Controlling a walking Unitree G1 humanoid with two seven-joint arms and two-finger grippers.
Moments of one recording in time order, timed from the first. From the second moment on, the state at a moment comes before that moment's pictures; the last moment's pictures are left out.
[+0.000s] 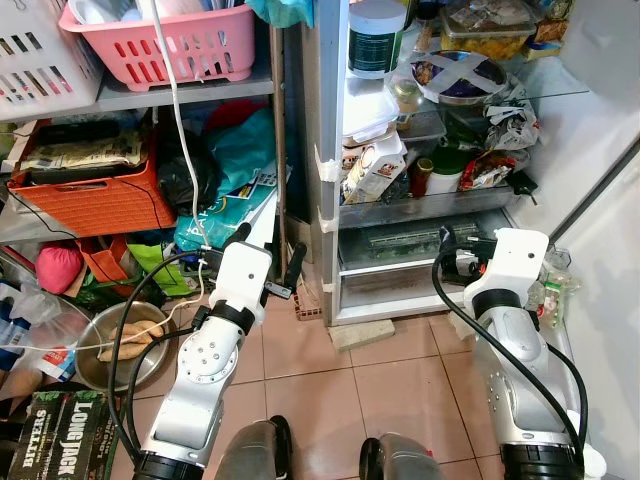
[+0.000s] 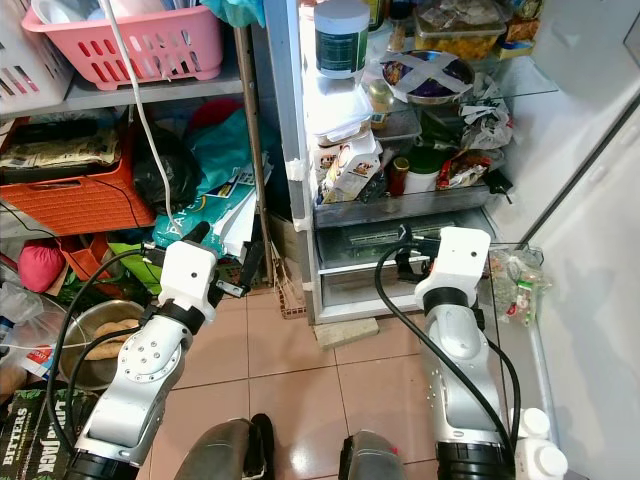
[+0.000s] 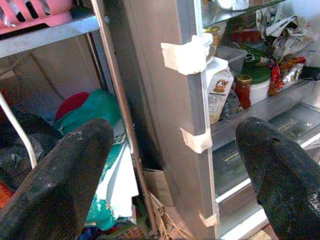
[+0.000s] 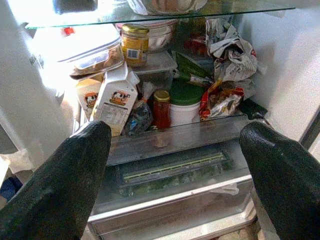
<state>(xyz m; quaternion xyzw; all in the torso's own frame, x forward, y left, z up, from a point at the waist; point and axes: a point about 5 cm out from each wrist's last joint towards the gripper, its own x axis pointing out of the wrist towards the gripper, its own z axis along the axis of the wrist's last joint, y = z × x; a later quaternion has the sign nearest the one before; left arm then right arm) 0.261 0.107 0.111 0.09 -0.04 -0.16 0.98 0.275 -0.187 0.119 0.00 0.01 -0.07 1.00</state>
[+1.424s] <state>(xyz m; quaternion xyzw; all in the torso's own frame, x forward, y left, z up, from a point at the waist) 0.262 0.107 0.111 0.07 -0.04 -0.15 0.98 0.268 -0.197 0.106 -0.01 0.03 -0.03 1.00</state>
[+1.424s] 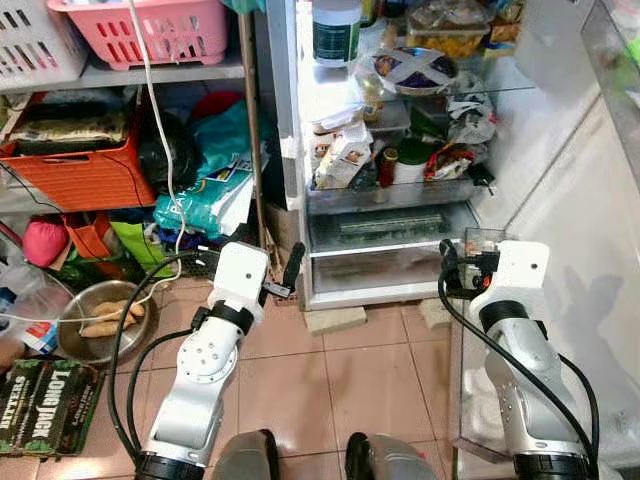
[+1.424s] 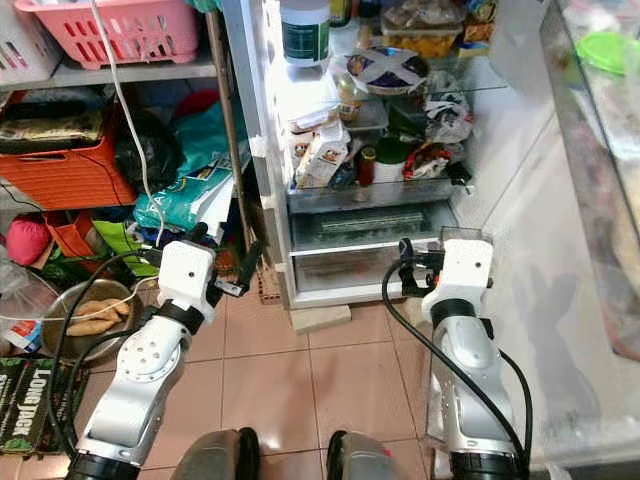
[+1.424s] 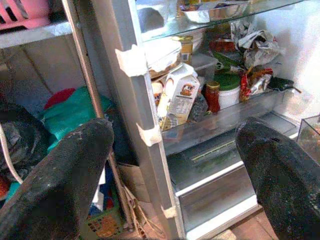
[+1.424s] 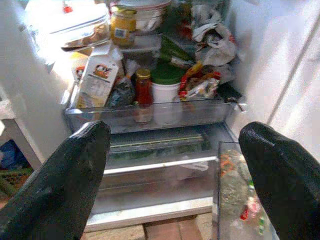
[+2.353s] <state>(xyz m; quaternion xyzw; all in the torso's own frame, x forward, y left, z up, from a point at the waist) 0.264 0.110 0.110 0.07 -0.03 -0.15 0.99 0.271 -0.184 0.107 0.00 0.03 -0.01 1.00</state>
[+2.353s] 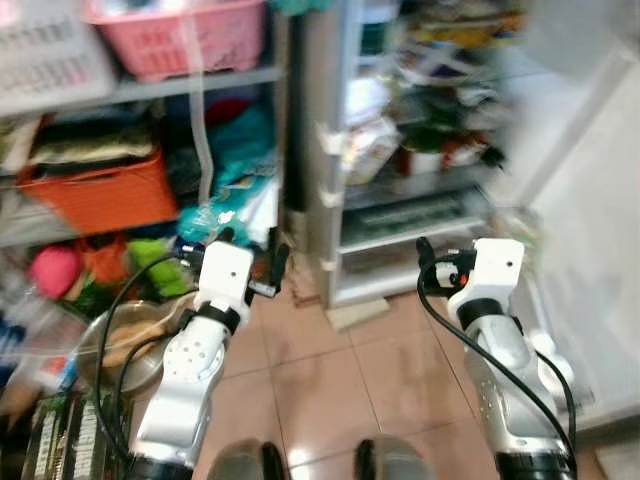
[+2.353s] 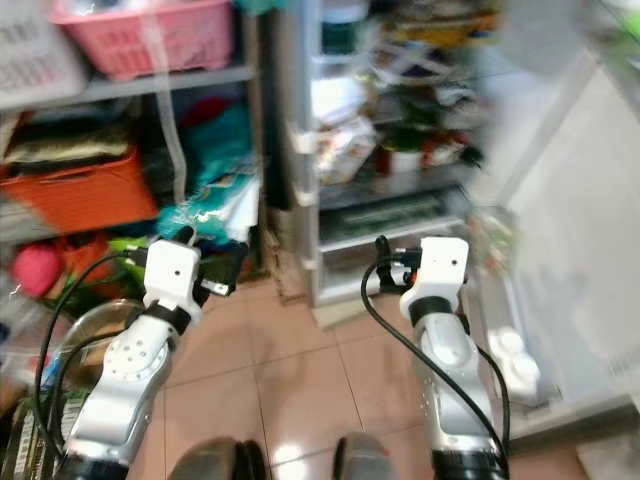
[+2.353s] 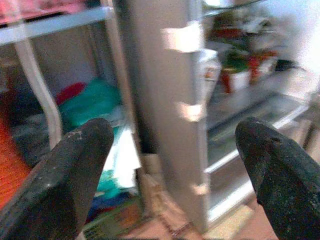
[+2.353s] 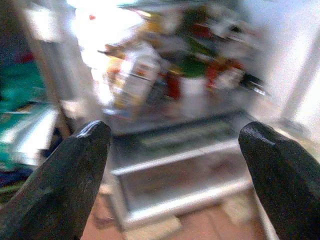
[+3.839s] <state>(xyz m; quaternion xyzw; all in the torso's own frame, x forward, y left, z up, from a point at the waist) 0.263 0.116 0.112 0.08 -0.04 -0.16 0.98 0.269 -0.183 0.099 -0.01 0.03 -0.01 1.00</state>
